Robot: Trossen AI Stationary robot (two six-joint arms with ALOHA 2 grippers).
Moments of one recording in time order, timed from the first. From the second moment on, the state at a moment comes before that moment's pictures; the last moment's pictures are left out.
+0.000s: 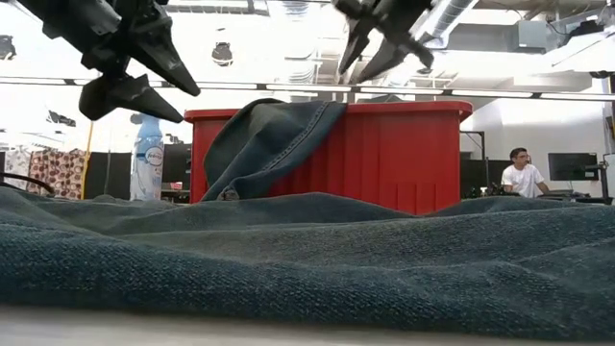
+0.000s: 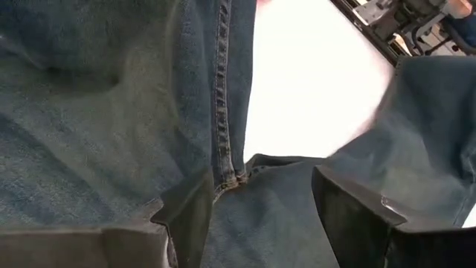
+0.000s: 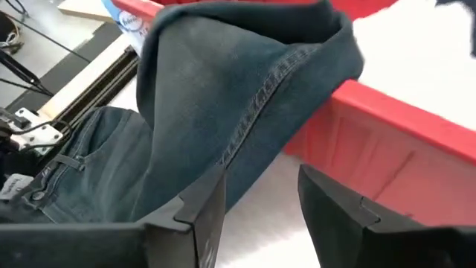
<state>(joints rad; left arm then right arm) -0.40 1.08 0.62 -0.26 -0.64 -1.10 -0.01 1.53 1.35 -0.56 0.65 0.86</state>
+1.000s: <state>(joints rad) -0.40 1.19 0.31 -0.35 -0.64 -1.41 -0.13 1.65 1.35 -0.36 0.52 0.77</state>
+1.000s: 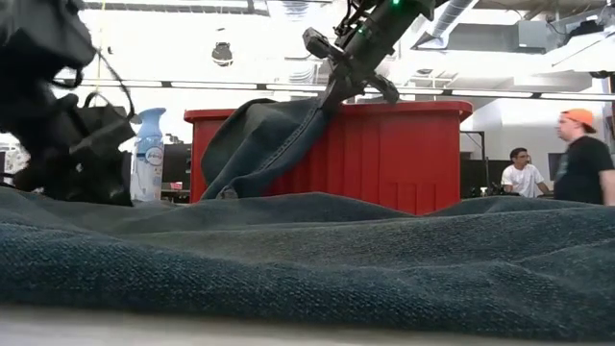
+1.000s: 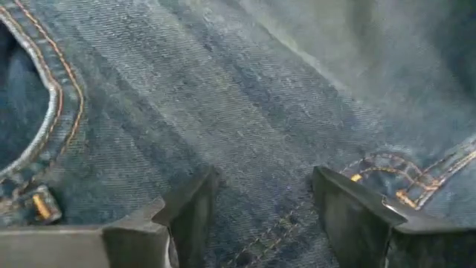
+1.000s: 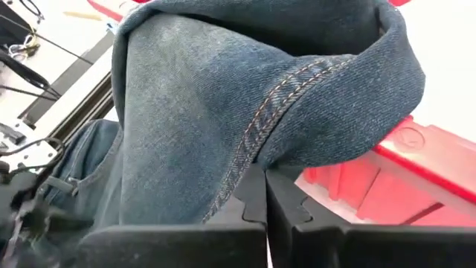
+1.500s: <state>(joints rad) -0.40 1.19 0.25 -0.29 -0.64 -1.46 0.10 1.49 1.35 -0.60 0.65 0.74</state>
